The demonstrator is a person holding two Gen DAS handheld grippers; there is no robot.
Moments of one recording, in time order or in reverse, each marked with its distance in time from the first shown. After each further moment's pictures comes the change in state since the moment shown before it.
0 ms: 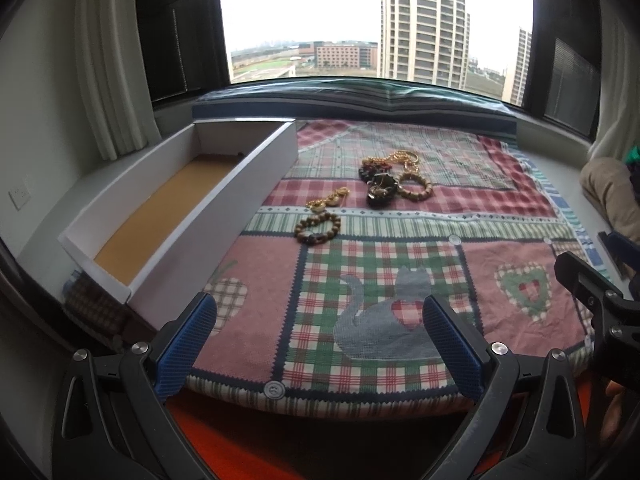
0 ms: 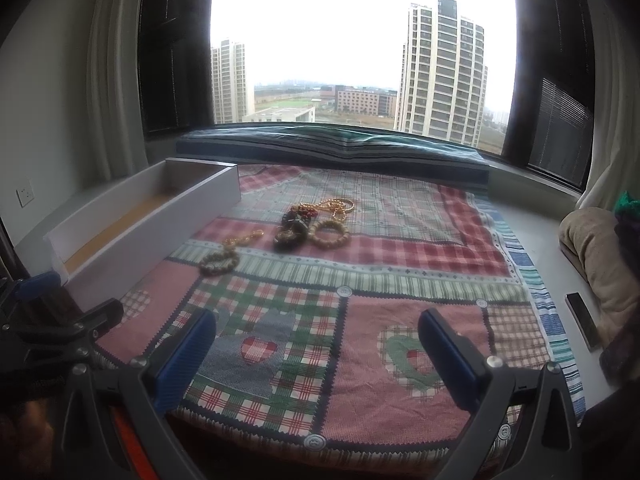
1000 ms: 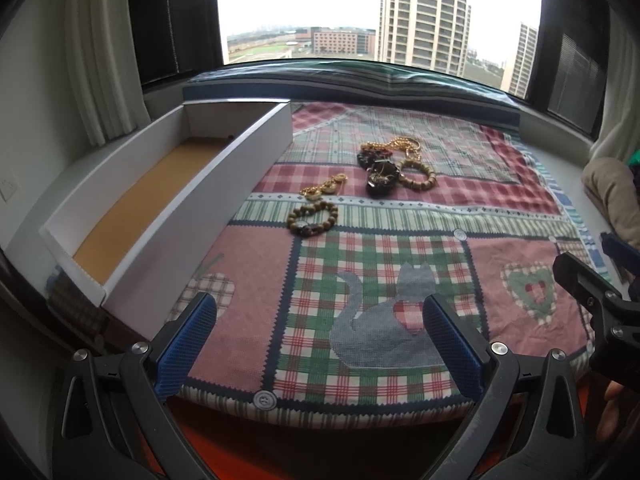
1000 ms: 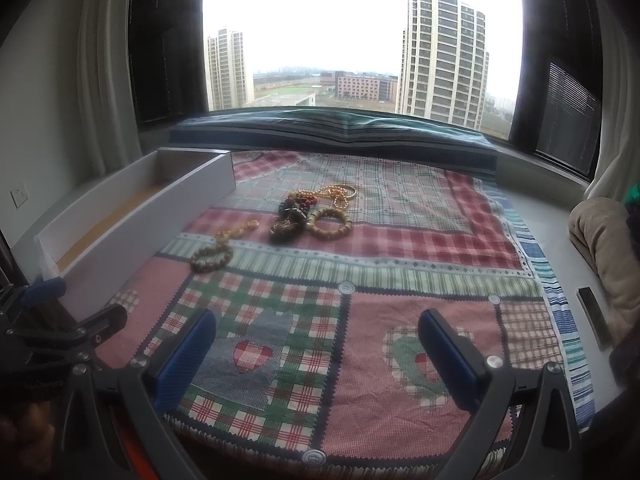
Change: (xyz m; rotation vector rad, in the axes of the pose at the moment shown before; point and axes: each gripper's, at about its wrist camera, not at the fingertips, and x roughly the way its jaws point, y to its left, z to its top) left arm 0.031 0.005 0.005 -0.021 0.057 -0.024; right arm 0.038 -0.005 0.004 0.010 0.051 0.015
